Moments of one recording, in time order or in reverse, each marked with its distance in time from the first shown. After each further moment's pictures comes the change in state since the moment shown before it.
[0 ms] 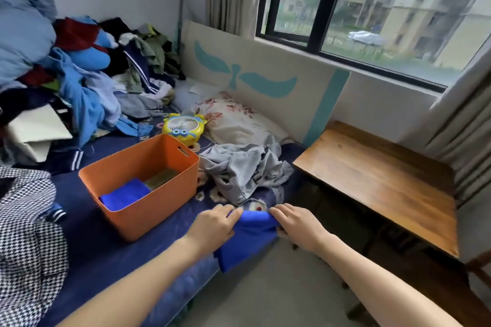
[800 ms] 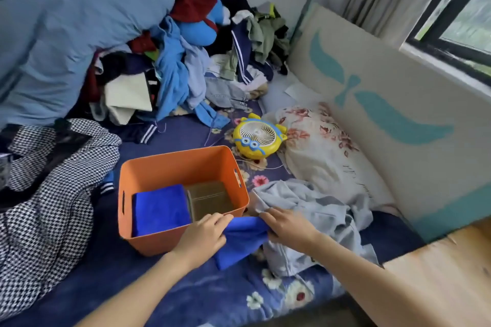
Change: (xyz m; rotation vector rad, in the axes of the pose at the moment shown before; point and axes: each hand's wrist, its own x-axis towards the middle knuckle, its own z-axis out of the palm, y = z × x) left_hand 0.070 -0.187 0.102 0.002 -0.158 -0.655; right_hand 0.296 0.136 0.177 0.329 -0.090 -0.581
